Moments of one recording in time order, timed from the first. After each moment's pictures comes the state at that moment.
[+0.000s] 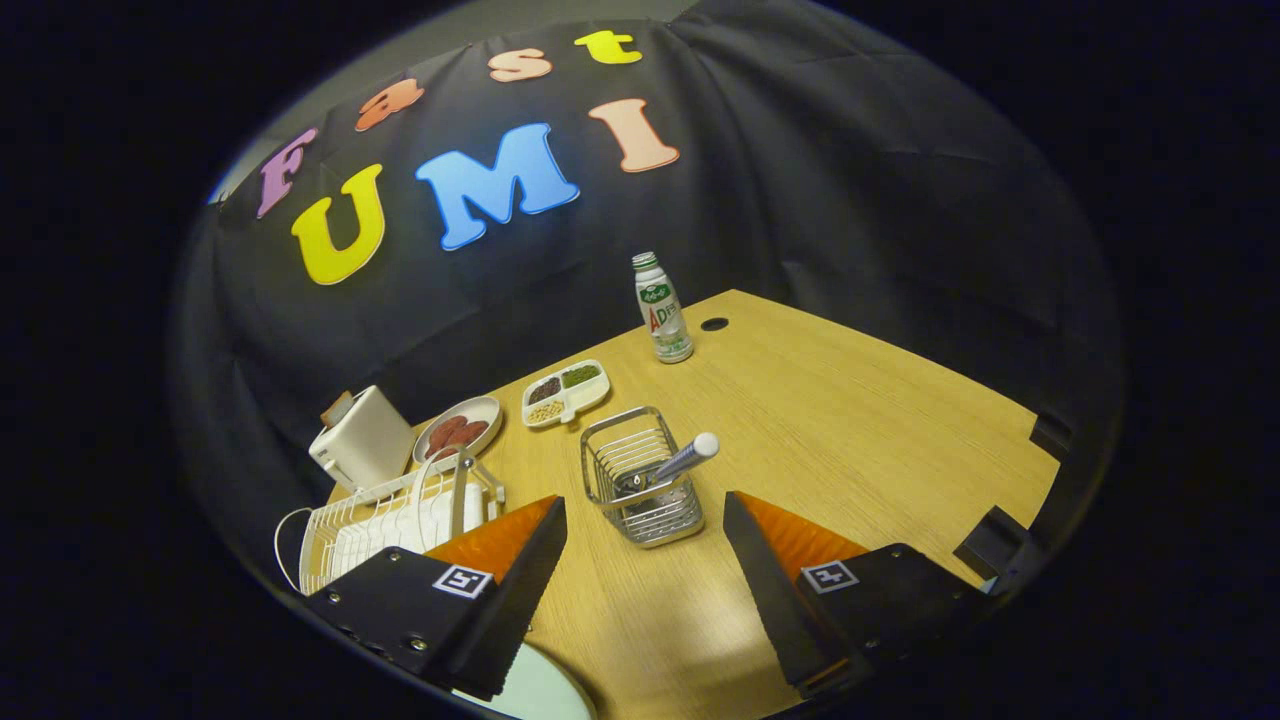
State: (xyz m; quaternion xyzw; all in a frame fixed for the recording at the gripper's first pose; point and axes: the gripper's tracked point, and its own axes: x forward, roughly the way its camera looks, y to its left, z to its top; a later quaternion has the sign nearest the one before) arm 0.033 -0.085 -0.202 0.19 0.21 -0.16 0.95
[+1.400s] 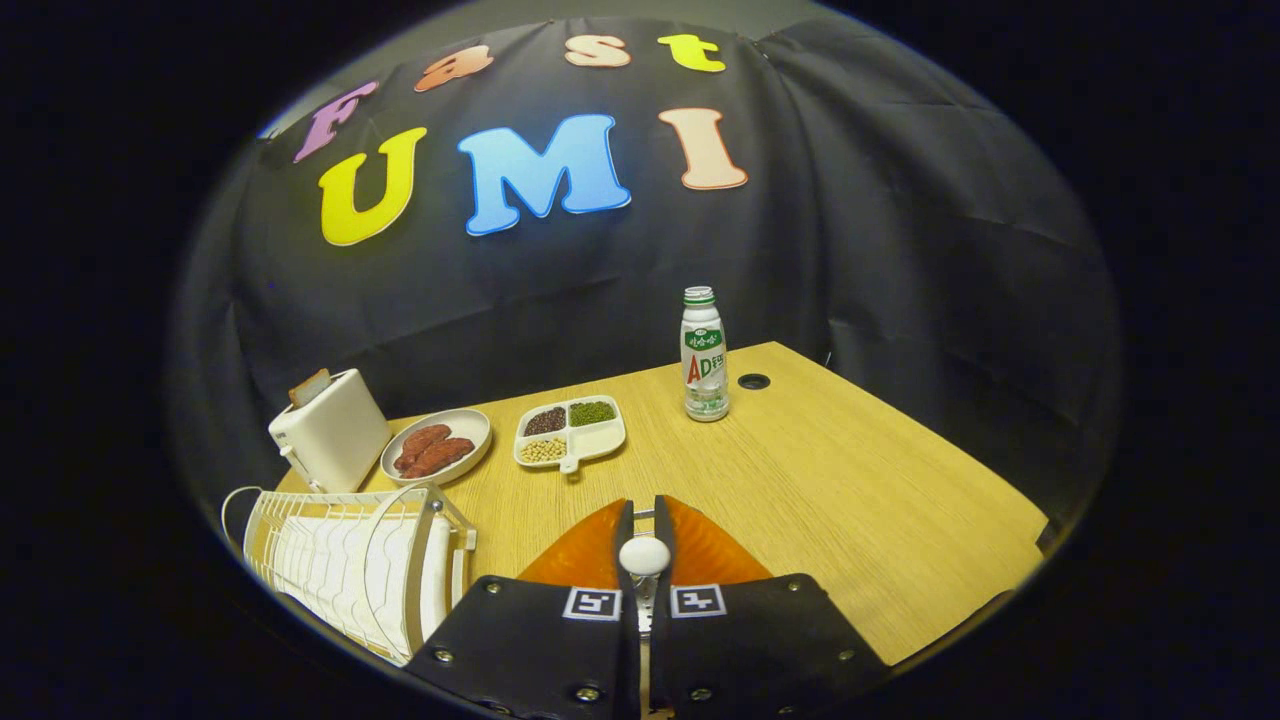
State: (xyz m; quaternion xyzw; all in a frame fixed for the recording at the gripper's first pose) arm 0.131 -0.089 -0.181 0.06 0.20 -0.12 0.97
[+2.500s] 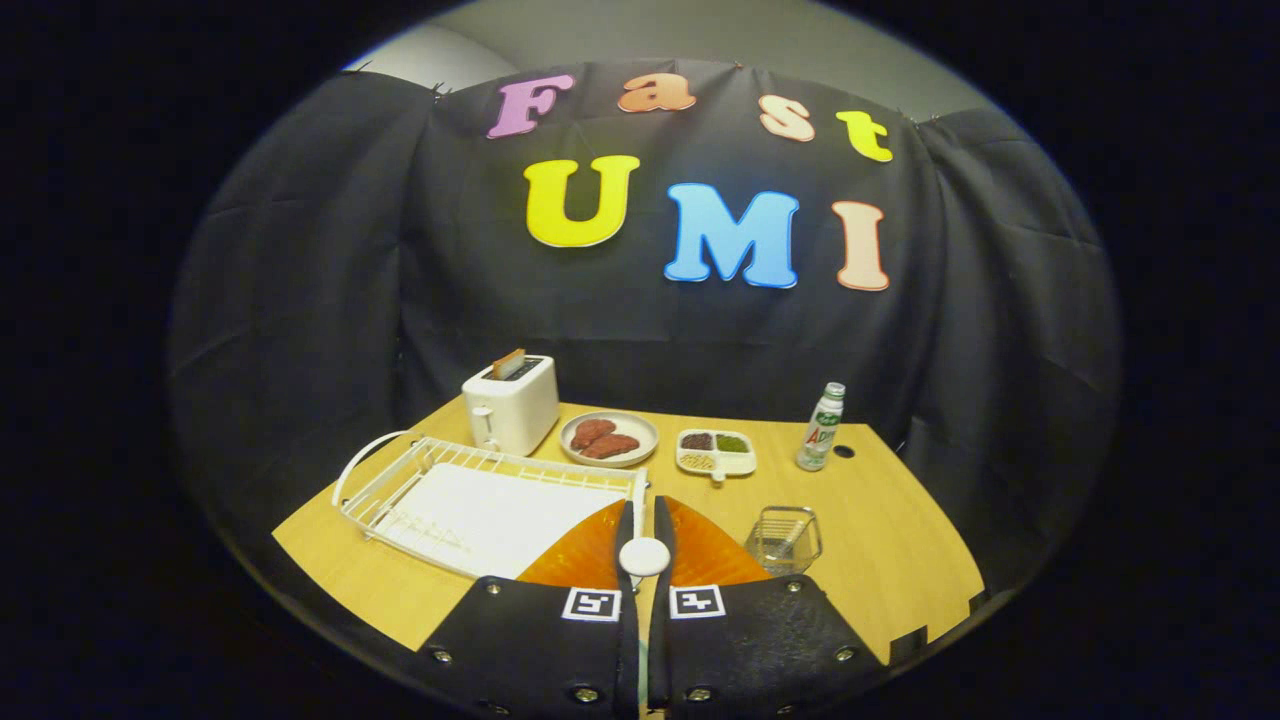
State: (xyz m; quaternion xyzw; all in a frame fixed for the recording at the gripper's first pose) arm -0.009 0.104 -0.082 -0.04 0.18 0.06 0.98
